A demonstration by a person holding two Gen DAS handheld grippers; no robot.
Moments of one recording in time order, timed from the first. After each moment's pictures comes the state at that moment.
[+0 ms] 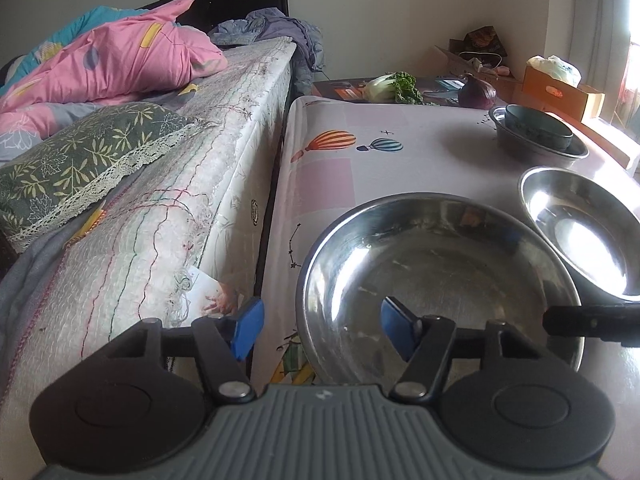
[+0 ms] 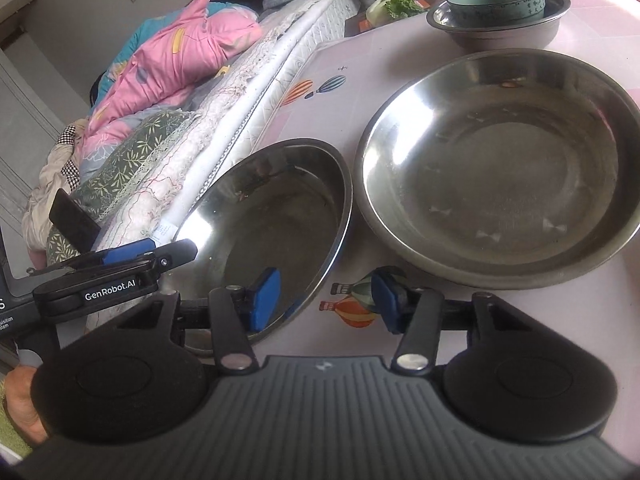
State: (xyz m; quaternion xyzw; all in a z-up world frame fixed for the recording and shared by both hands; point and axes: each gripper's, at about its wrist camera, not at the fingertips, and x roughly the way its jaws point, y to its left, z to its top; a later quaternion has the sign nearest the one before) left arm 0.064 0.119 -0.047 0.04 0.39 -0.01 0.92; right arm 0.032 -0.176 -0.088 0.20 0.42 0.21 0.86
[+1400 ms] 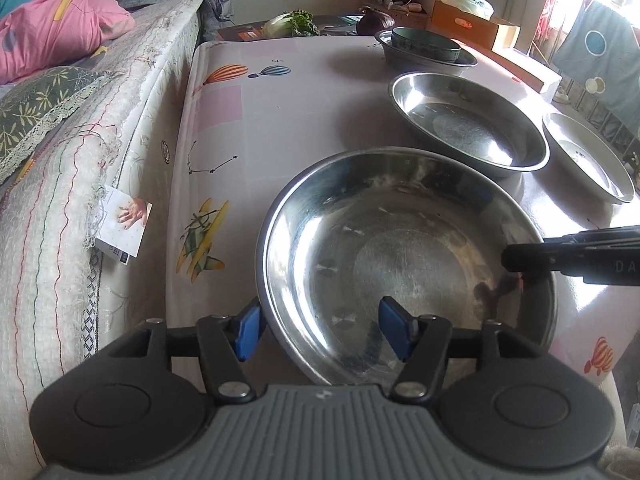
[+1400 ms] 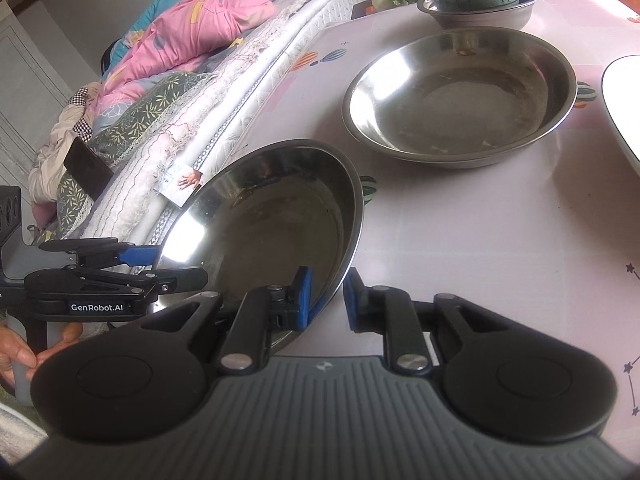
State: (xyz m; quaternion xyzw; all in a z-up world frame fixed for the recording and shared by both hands) left arm -0.003 0.088 -0.049 0.06 0.46 -0.13 0.87; right arm -0.044 -0.213 -0.084 0.17 0.43 0.23 0.86
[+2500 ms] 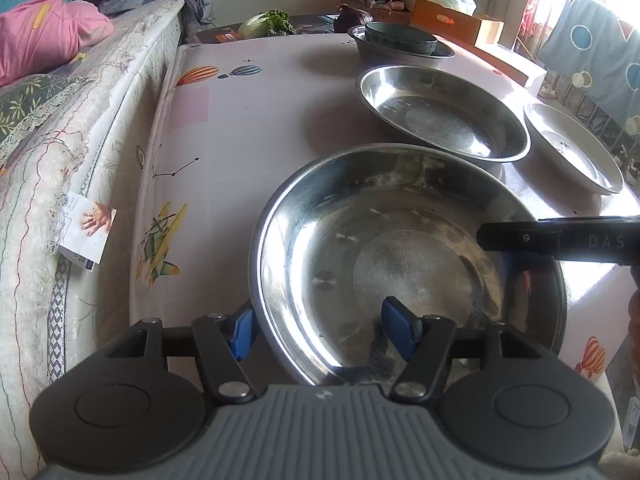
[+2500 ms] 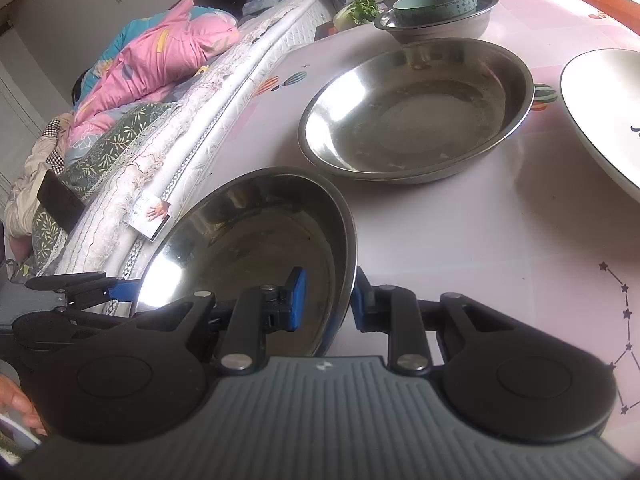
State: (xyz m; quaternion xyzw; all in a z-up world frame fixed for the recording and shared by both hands) left arm -0.006 0.066 -0.058 0.06 0.46 -0.16 0.87; right arm -0.040 -0.221 -0.091 0.18 0.41 0.18 0.88
